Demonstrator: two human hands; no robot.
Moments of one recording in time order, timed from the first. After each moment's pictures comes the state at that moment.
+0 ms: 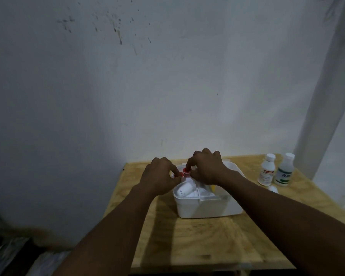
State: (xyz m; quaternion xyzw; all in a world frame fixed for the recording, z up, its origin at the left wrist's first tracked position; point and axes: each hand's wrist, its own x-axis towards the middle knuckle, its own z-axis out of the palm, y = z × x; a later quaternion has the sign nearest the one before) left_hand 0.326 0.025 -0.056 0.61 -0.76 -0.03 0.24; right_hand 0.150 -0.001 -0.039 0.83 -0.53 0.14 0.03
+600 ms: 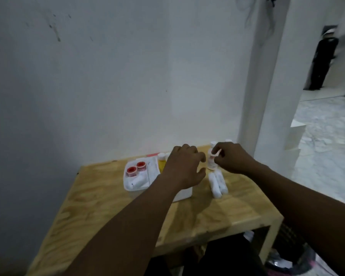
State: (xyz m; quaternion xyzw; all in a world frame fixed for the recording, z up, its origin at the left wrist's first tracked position) left_hand 0.147 0.059 -0.041 0.40 -0.89 0.10 0.21; right_hand -0.047 0.061 -0.033 0.70 -0.66 0.26 -0.11
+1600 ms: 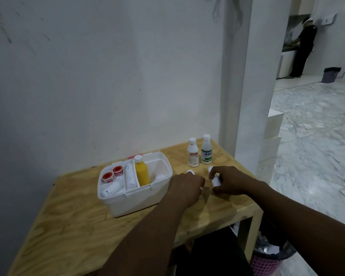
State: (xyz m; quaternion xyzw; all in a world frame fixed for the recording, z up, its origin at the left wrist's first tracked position) left_hand 0.076 0.073 -0.097 0.44 -0.90 0.01 0.02; right_hand -0.103 0.091 -0.102 0.70 -0.67 0.15 -0.21
